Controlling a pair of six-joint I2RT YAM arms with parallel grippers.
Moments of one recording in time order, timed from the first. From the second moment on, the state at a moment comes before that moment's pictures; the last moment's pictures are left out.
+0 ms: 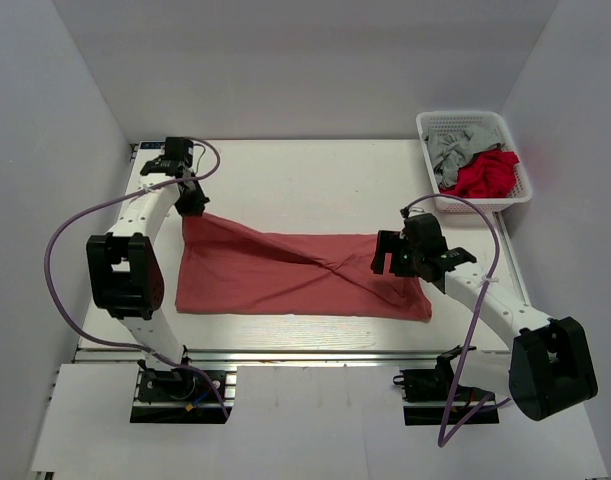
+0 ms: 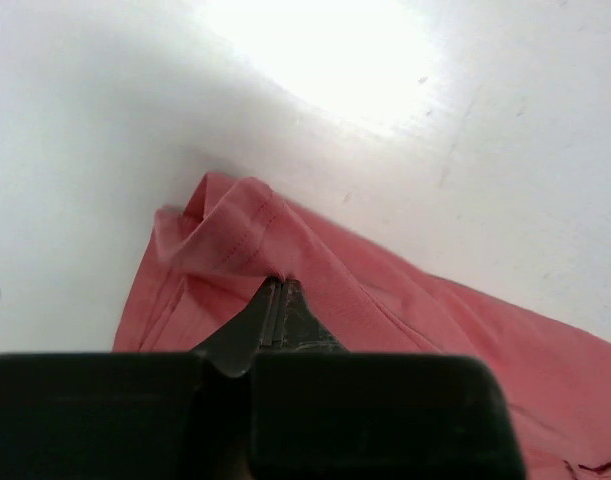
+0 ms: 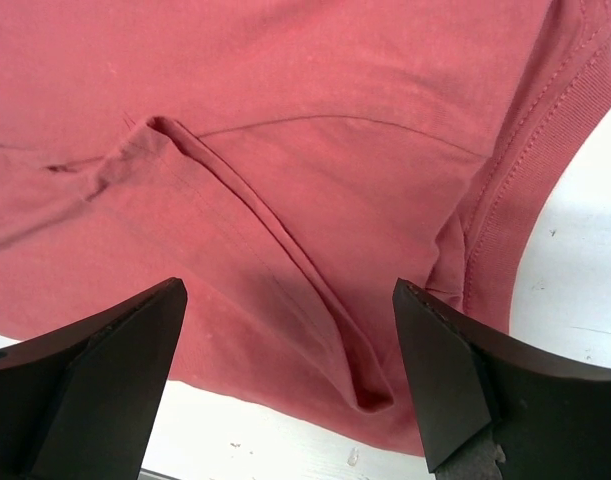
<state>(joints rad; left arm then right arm) -0.04 1.77 1.48 -0.80 -0.15 -0.46 0.39 1.19 0.69 -0.37 -0.02 0.37</state>
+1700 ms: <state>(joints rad) -0.07 1.65 1.02 -0.59 0.05 -0.53 0.49 1.57 0.83 -0.08 -0.34 0.10</state>
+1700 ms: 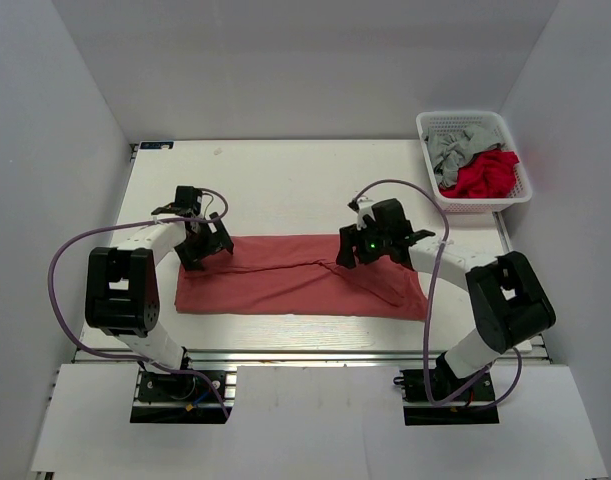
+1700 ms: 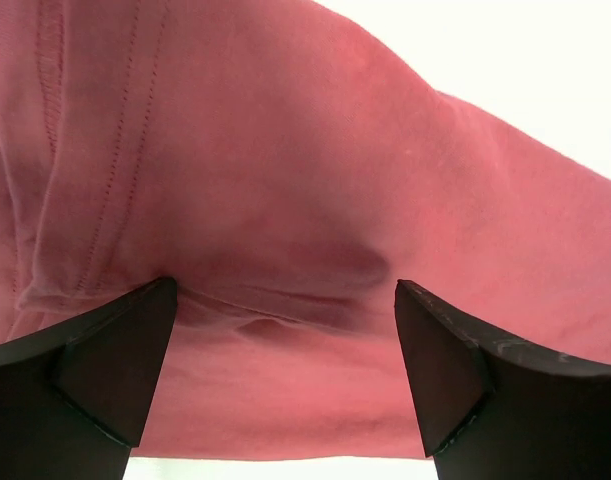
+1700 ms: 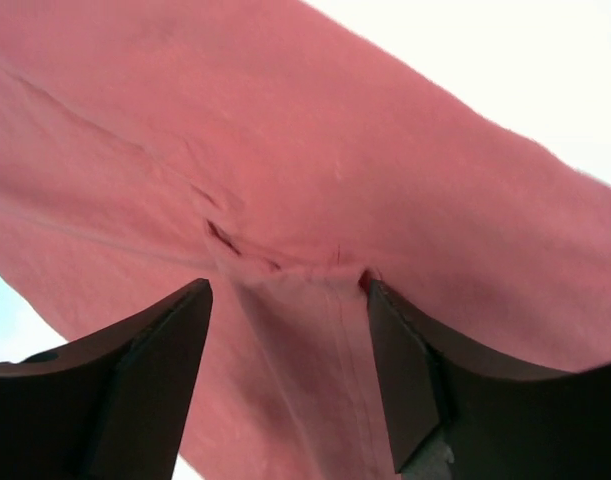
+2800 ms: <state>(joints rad) -0.07 1.65 1.02 -0.62 -0.01 -0.49 0.68 1.40 0.66 -0.05 -0.61 0.38</state>
